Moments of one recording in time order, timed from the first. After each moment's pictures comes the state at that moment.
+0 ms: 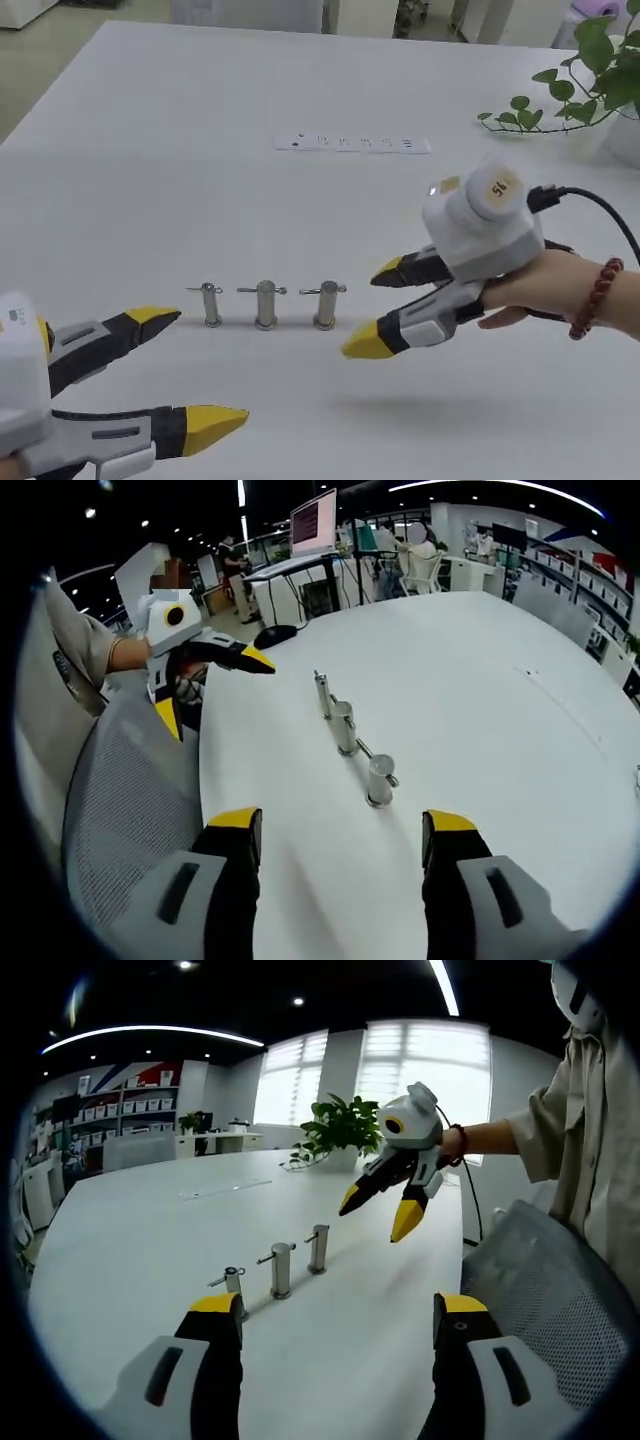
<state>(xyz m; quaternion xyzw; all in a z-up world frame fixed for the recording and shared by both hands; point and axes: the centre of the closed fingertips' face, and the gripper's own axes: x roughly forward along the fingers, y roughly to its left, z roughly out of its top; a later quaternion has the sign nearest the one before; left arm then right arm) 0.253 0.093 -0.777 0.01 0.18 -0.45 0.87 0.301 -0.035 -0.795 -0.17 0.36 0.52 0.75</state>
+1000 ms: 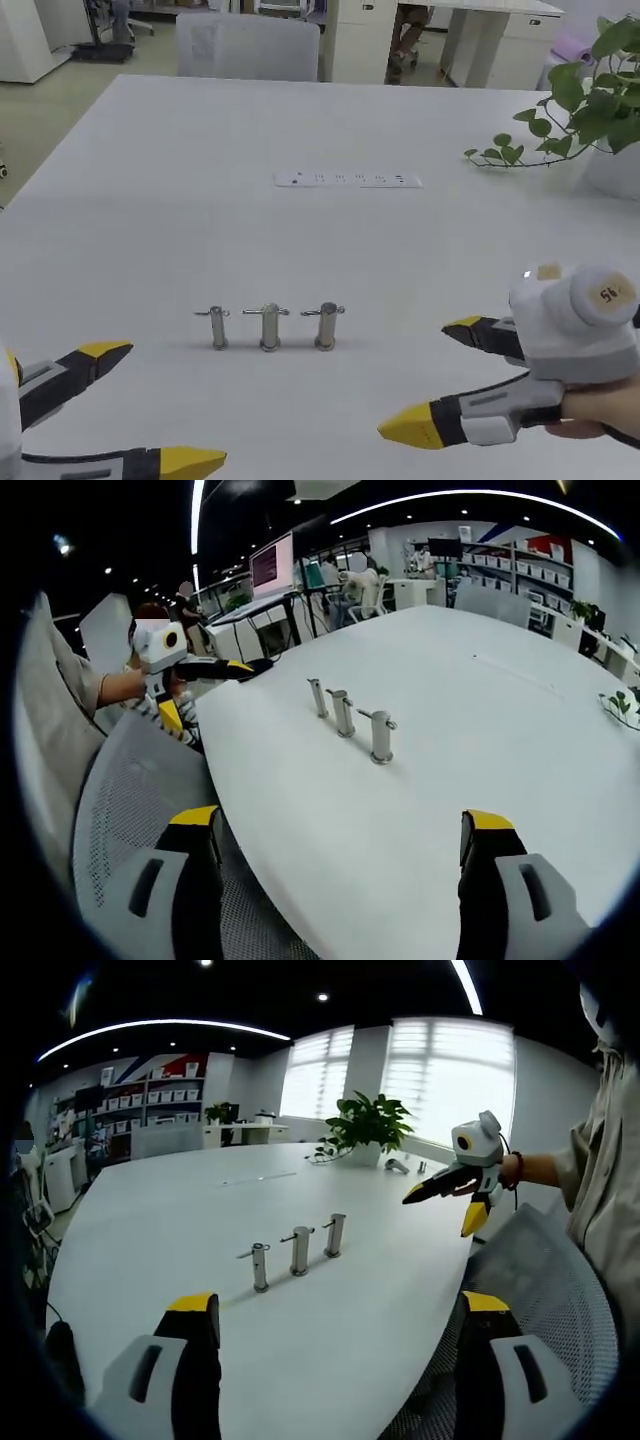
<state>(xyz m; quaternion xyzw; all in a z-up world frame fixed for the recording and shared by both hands) 0.223 0.124 -0.770 0.00 0.20 -0.40 0.90 0.245 -0.081 -0.790 -0.08 0.33 0.45 0.83</state>
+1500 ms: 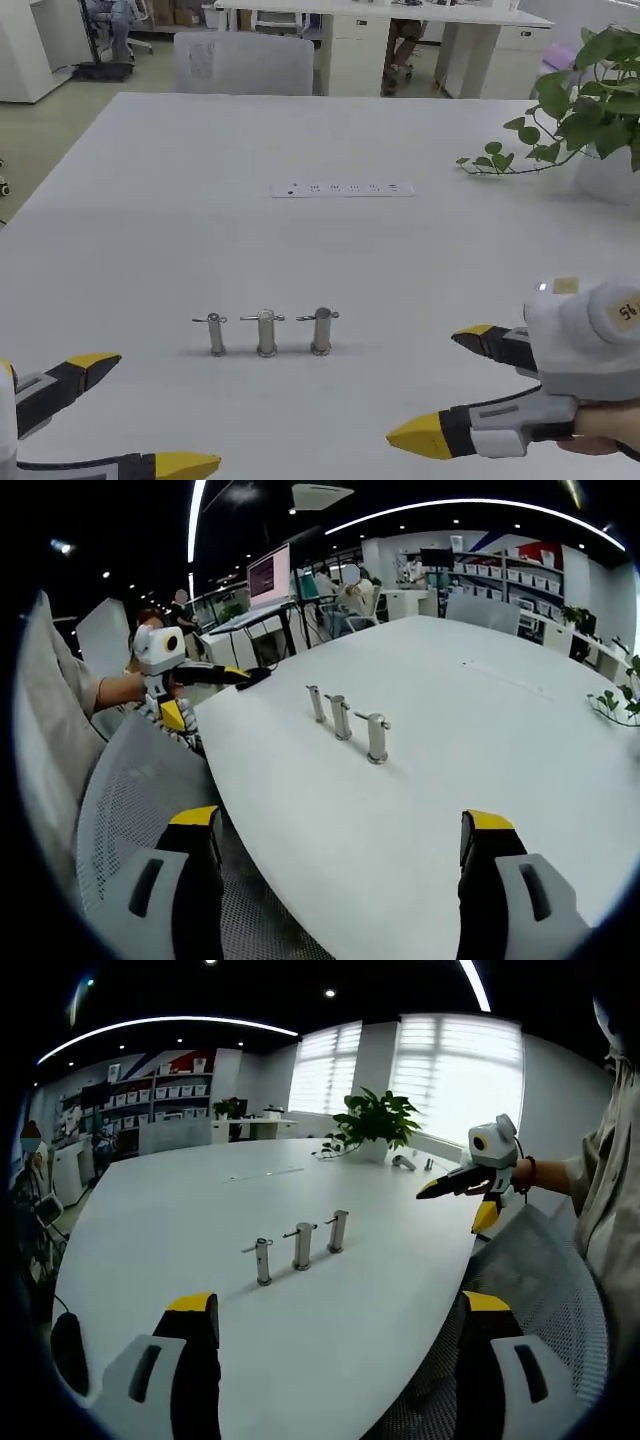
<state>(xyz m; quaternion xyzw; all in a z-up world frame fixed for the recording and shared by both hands) 0.217 0.129 -0.766 0.00 0.22 -0.38 0.90 0.235 -0.089 -0.780 -0.07 0.31 0.44 0.84</state>
